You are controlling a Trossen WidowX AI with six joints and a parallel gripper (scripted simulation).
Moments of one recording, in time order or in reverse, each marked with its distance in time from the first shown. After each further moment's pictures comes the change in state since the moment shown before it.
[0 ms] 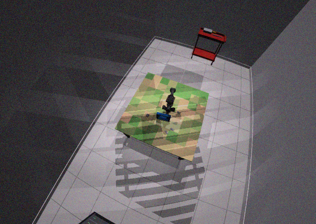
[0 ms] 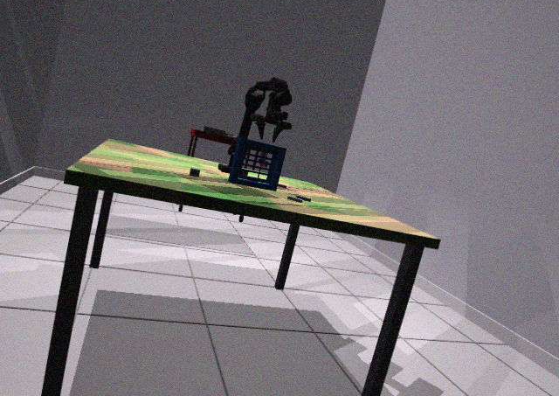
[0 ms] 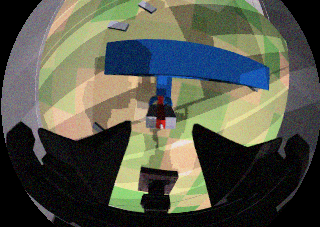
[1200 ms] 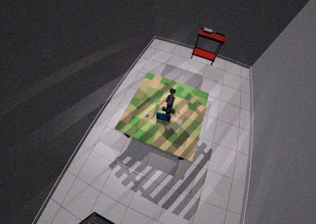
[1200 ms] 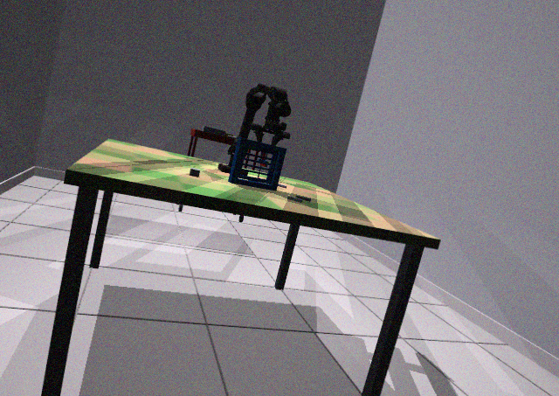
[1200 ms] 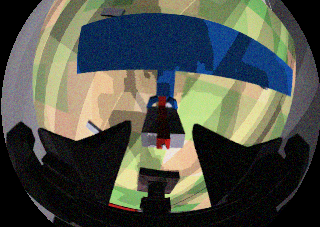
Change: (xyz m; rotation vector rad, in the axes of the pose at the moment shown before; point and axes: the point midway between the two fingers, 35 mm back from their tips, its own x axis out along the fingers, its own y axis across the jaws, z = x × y) arm 0.042 0.001 -0.004 -0.004 0.082 0.000
